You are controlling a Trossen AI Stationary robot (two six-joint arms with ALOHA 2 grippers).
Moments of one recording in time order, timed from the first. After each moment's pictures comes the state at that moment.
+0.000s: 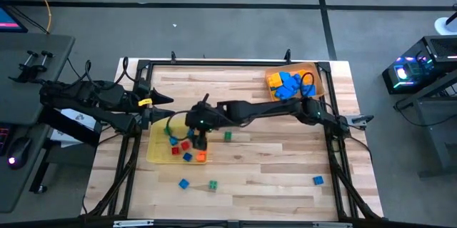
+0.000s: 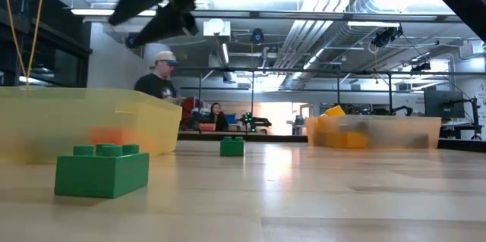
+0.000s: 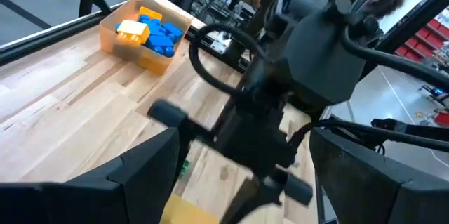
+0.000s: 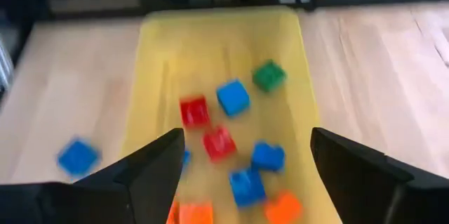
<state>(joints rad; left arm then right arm) -0.24 0.66 0.96 -0.65 -0.32 -0.62 0.08 2.32 2.21 -0.61 0.03 0.11</state>
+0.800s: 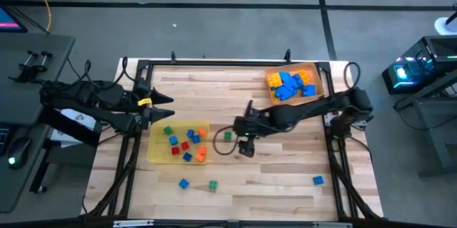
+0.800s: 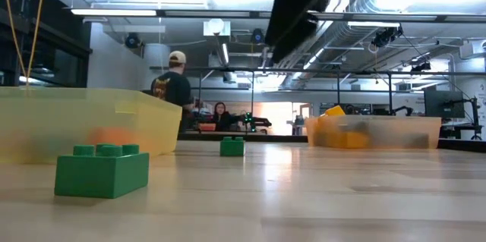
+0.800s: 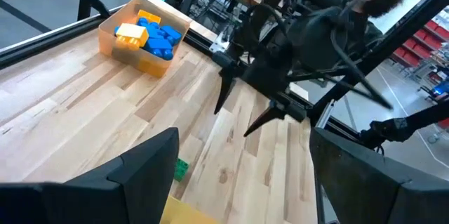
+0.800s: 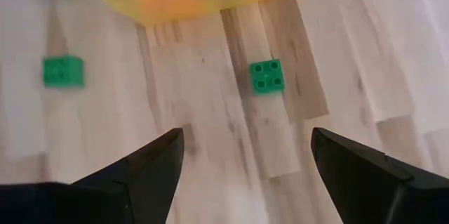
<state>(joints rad) -0.24 0.66 0.96 -0.64 -0.32 -0.61 0.18 1.77 1.46 -0.77 0.12 0.36</state>
